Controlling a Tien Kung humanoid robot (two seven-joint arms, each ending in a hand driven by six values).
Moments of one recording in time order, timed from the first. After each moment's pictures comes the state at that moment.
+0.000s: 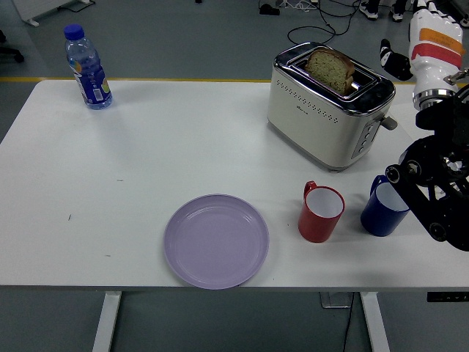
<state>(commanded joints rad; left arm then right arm) -0.04 0.01 -1.10 -0.18 0.82 0.11 0.29 0.73 -0.25 1.05 1.20 -2.20 -0.53 -0.47</state>
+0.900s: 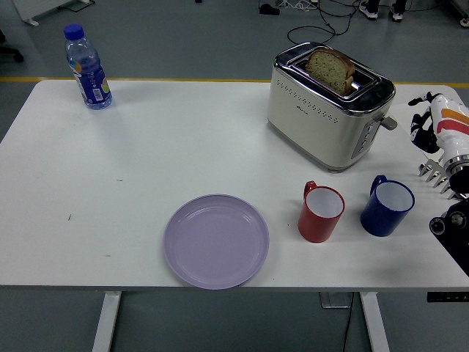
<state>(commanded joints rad) -0.02 0.01 -1.11 -0.18 0.84 0.11 0.30 0.52 -0.38 1.01 1.20 -1.99 -0.39 -0.38</state>
